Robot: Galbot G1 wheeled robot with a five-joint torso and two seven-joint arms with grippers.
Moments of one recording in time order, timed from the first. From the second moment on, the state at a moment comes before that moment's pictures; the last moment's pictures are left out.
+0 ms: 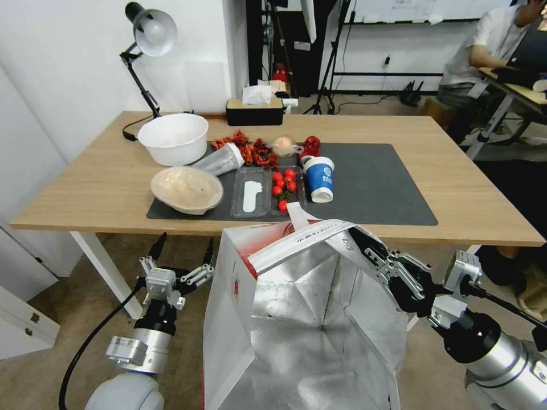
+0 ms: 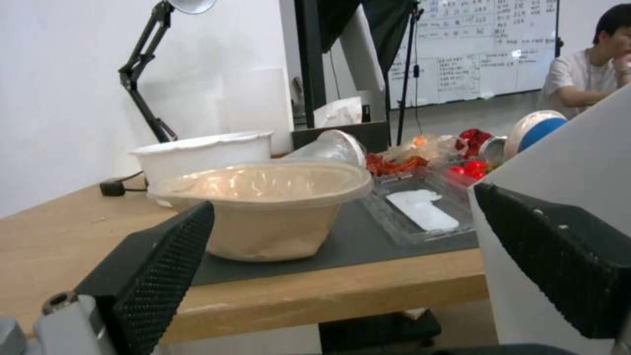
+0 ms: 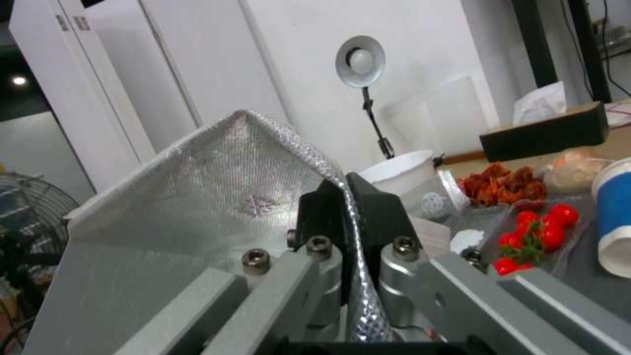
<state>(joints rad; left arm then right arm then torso) 1.72 -1.26 -0.48 -2.21 -0.17 -0.22 -0.09 -1.87 1.03 0.83 2.50 1.07 -0.11 -0.51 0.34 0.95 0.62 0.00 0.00</state>
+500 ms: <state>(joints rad) 1.72 -1.25 -0.48 -2.21 -0.17 -0.22 -0.09 -1.87 1.03 0.83 2.50 1.07 -0.11 -0.51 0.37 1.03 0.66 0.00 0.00</state>
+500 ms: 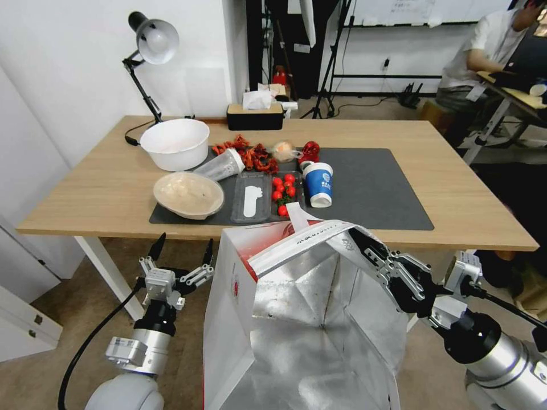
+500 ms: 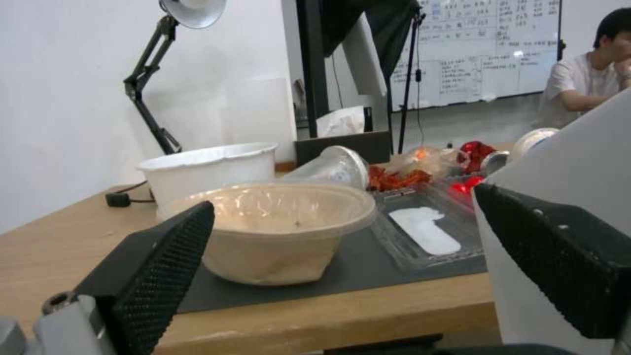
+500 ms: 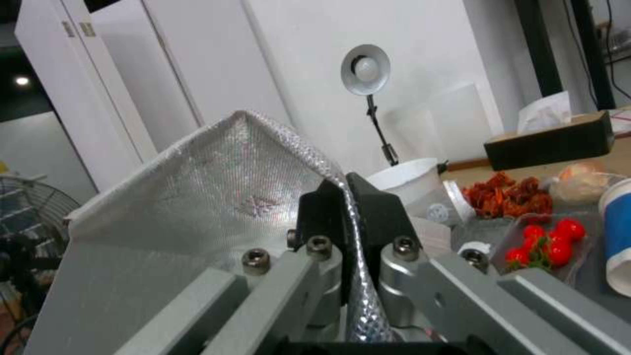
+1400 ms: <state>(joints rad) 1.72 -1.25 -0.47 -2.21 -0.20 -0.24 -0.11 -1.87 1.03 0.83 2.50 1.05 -0.11 -0.52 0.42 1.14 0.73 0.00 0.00</state>
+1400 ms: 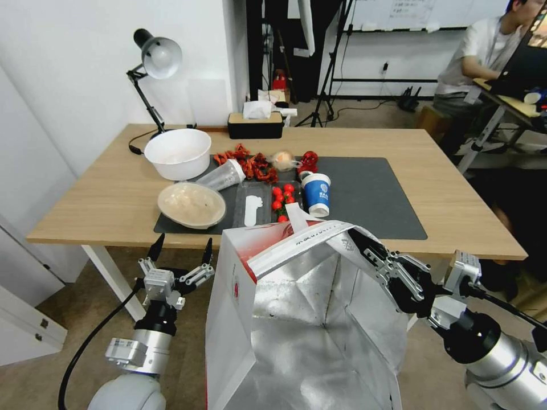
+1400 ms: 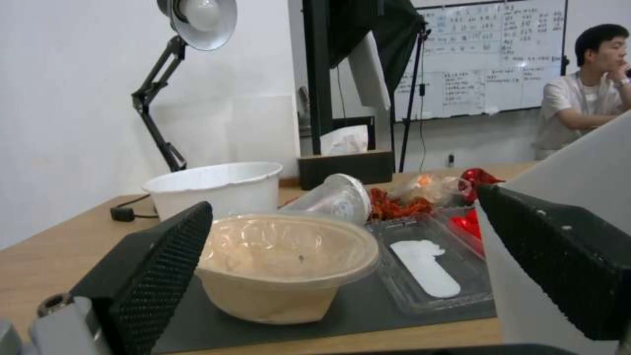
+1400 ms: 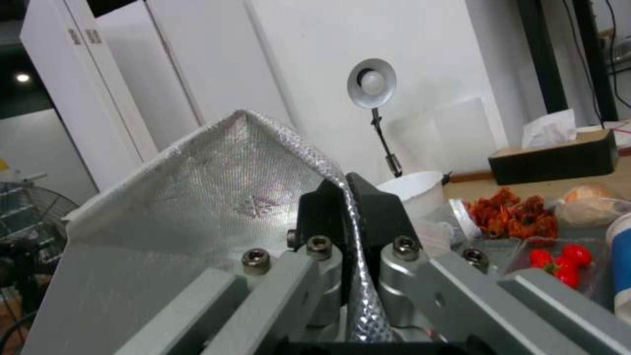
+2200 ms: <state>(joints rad) 1.72 -1.25 -0.46 -2.21 -0.17 -0.23 -0.11 -1.80 0.99 0.86 2.50 1.17 -0.05 -0.40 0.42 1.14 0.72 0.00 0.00</state>
